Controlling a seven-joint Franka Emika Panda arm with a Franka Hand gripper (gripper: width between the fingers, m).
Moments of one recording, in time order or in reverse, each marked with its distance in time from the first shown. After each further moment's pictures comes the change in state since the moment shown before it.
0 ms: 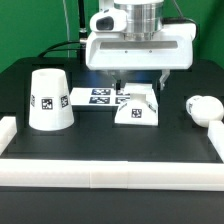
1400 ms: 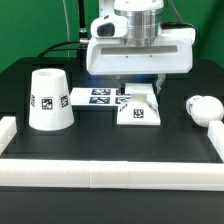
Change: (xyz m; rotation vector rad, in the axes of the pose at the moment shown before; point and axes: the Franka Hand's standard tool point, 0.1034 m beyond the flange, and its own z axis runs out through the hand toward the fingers) arm 0.007 -0.005 0.008 0.007 -0.013 -0.040
